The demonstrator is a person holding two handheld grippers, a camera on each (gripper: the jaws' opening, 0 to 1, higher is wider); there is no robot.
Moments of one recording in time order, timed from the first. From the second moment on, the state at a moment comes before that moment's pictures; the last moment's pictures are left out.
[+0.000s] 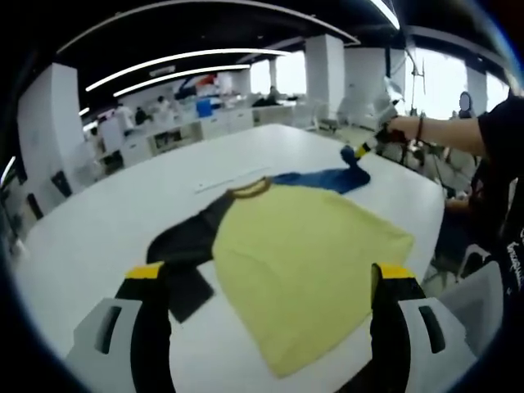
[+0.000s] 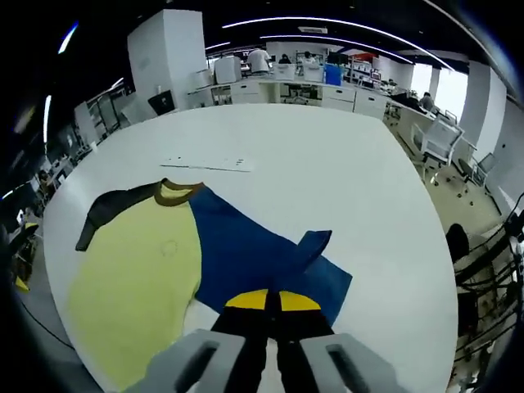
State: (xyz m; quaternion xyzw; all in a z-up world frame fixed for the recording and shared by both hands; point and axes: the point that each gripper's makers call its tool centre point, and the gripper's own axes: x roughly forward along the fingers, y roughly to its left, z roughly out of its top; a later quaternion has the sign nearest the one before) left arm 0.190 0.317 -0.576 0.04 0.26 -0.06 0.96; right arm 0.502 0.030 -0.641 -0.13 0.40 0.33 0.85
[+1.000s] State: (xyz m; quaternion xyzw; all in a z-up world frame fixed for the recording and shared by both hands) left arm 0.188 0.310 -0.576 0.04 0.26 -0.07 0.96; right arm 0.466 0.139 -0.613 -0.16 0.37 0.43 0.81
